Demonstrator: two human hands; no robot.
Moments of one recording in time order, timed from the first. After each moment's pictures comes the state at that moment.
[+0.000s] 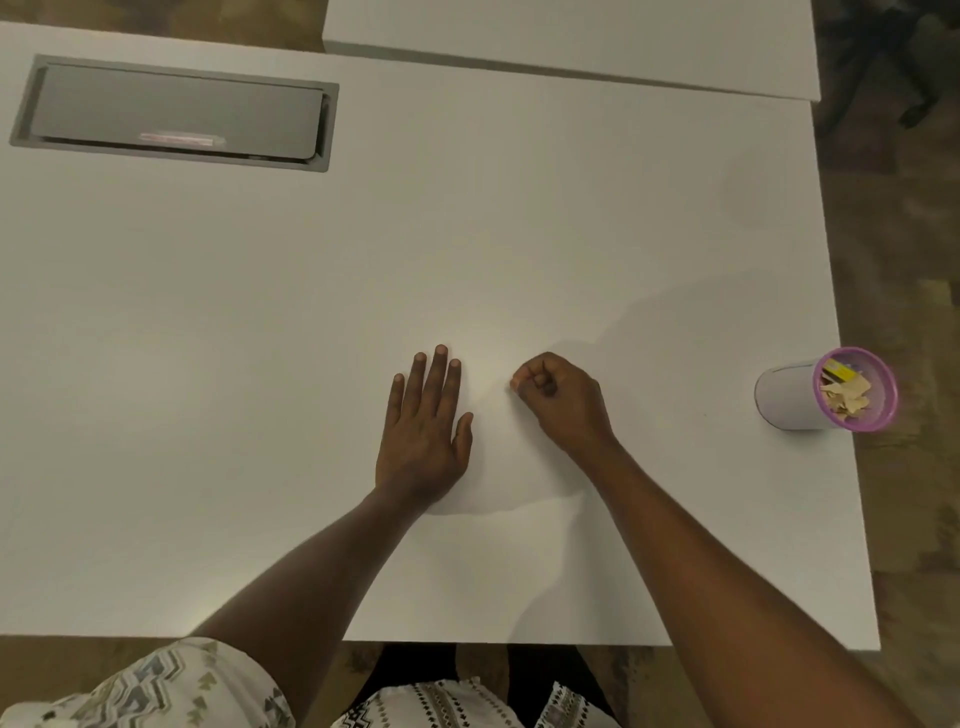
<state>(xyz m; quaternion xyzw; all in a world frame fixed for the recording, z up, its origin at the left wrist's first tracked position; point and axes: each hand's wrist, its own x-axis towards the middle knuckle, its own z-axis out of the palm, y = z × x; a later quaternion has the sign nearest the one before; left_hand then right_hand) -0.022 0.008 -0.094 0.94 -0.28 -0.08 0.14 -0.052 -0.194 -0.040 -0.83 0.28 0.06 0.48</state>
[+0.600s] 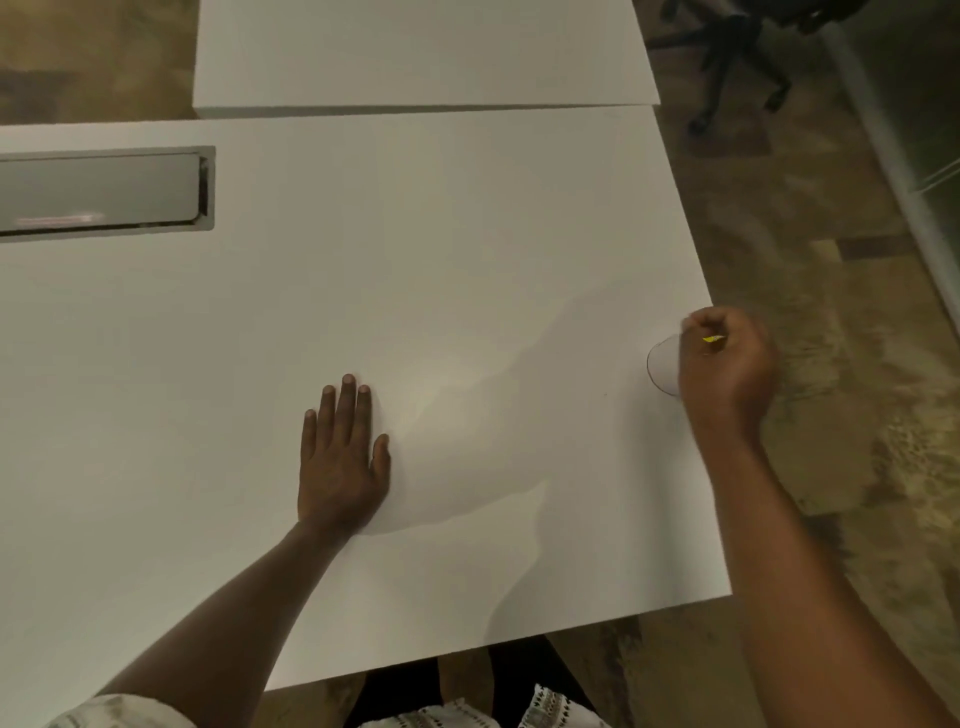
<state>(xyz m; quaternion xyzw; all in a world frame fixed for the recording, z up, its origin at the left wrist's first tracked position) -0.022 0.005 -0.097 0.95 -0.27 -0.10 0.11 -0.149 -0.372 0.038 -0.81 0.46 -0.29 0.21</state>
